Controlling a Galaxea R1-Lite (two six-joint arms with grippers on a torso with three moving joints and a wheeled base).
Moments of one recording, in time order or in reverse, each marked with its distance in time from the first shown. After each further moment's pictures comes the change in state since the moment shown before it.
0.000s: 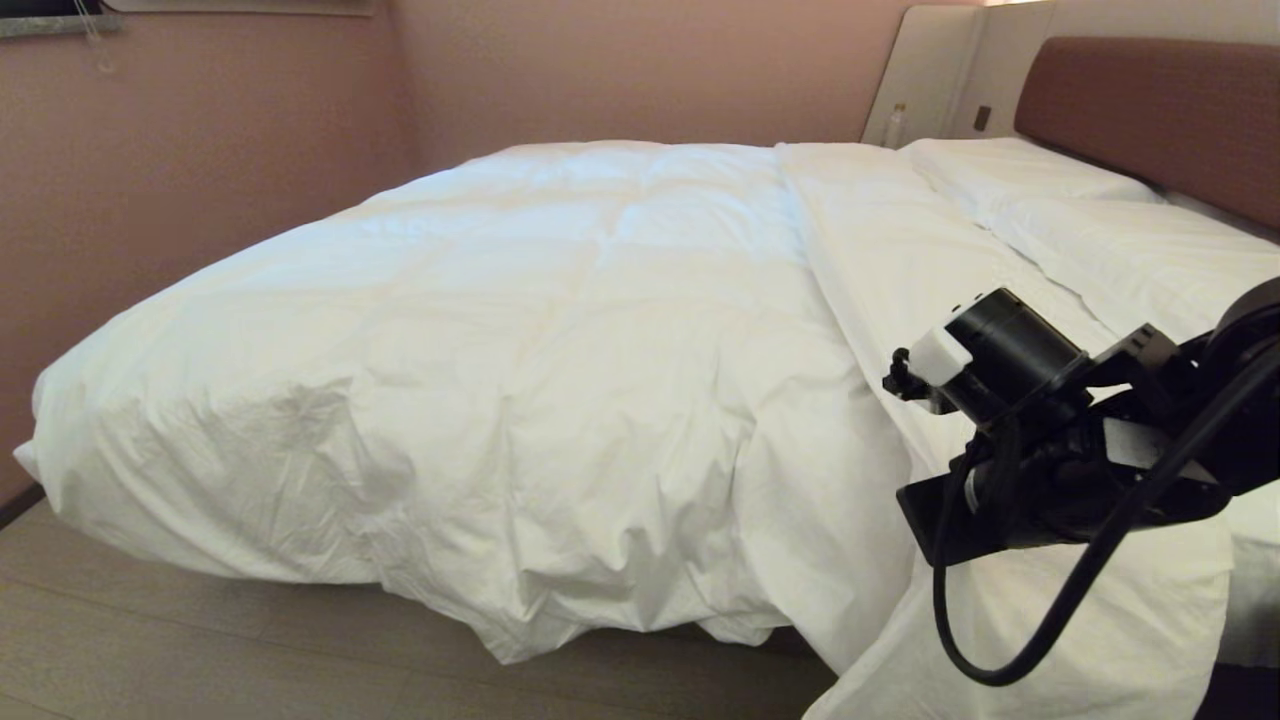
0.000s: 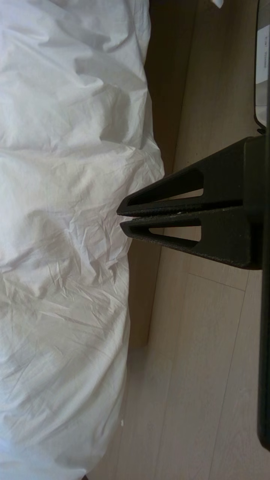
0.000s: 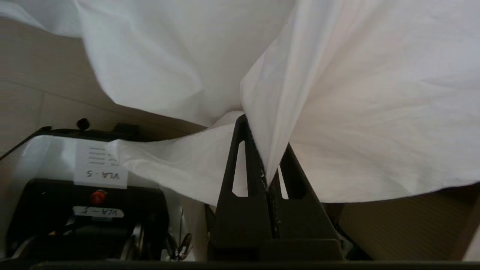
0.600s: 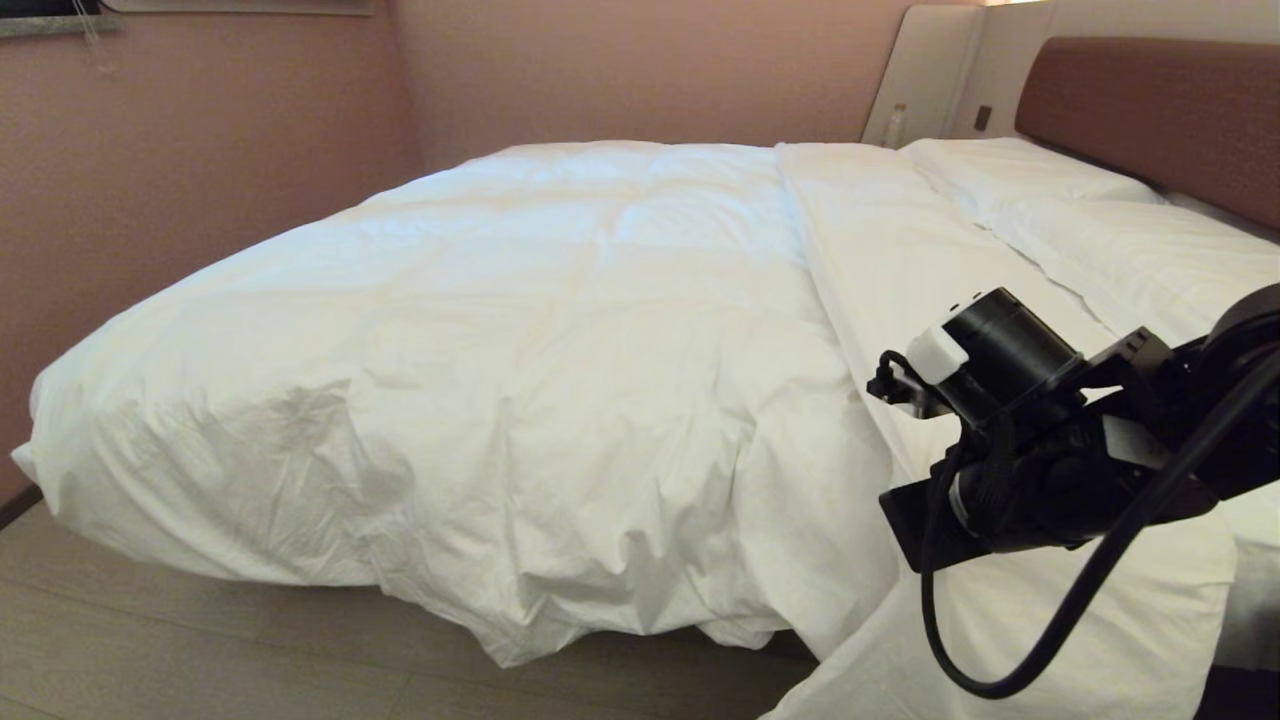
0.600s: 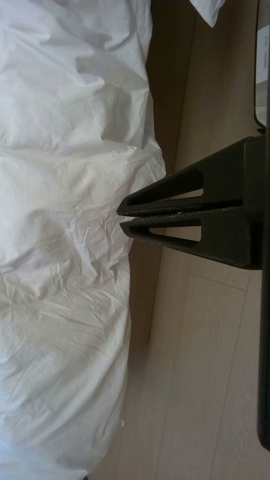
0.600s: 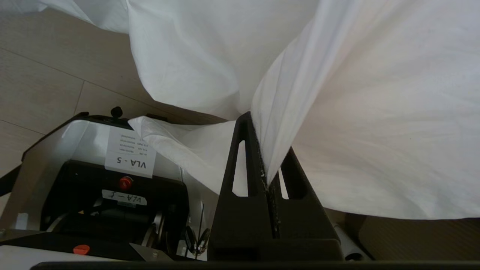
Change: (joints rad) left arm 0.000 0.000 0.000 0.000 0.000 0.000; right arm 0.000 0.004 0.018 -0.051 0.107 -0.029
